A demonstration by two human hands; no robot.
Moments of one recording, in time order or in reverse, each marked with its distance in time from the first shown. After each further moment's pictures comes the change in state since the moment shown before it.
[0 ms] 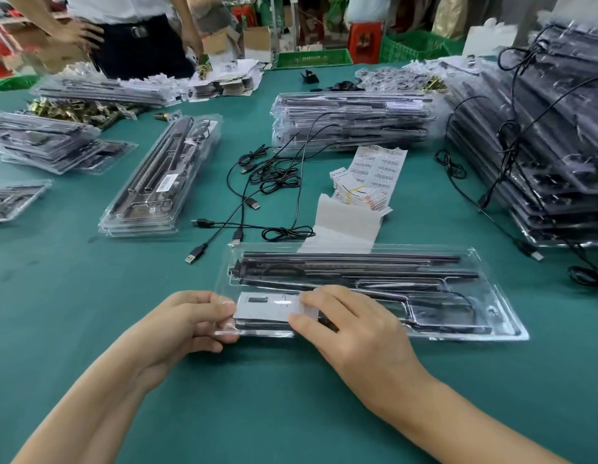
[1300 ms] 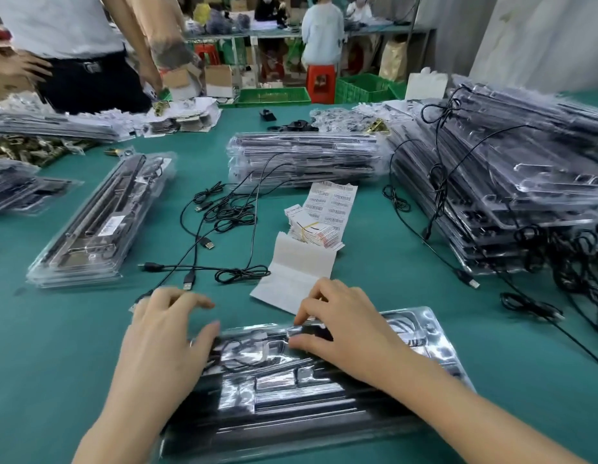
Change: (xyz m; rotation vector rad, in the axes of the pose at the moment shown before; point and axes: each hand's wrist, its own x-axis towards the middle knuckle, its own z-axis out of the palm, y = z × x) left_hand 0.023 0.016 0.049 0.988 0.556 0.557; right_hand 0.027 0.076 -0.020 0.257 -0.483 0.413
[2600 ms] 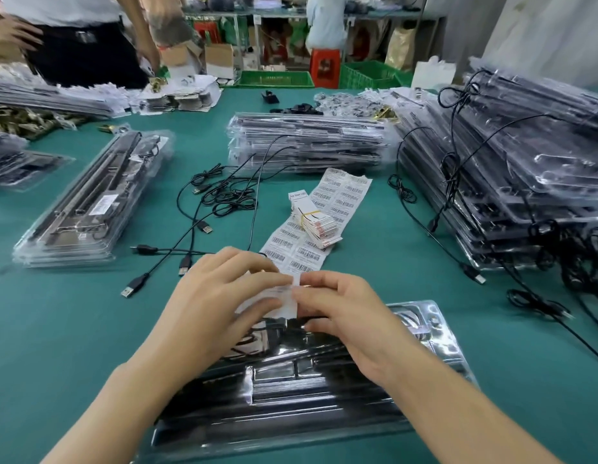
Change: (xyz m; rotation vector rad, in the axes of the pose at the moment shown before) left_hand 0.030 0.030 0.012 -0.136 0.107 0.774; right_hand 0.006 -0.034 -0.014 1.329 0.041 0.614
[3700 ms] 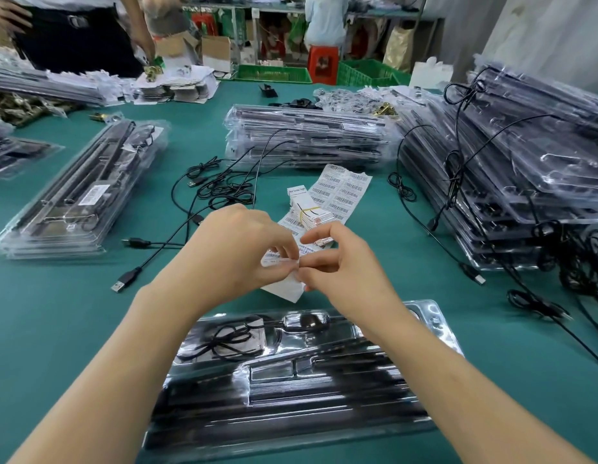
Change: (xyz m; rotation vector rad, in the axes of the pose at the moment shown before) left_hand 0.064 -0.008 -0.005 0.066 -0.151 0.007; right_hand 0.025 -0.017 -0.007 -0.431 0.074 -0.358
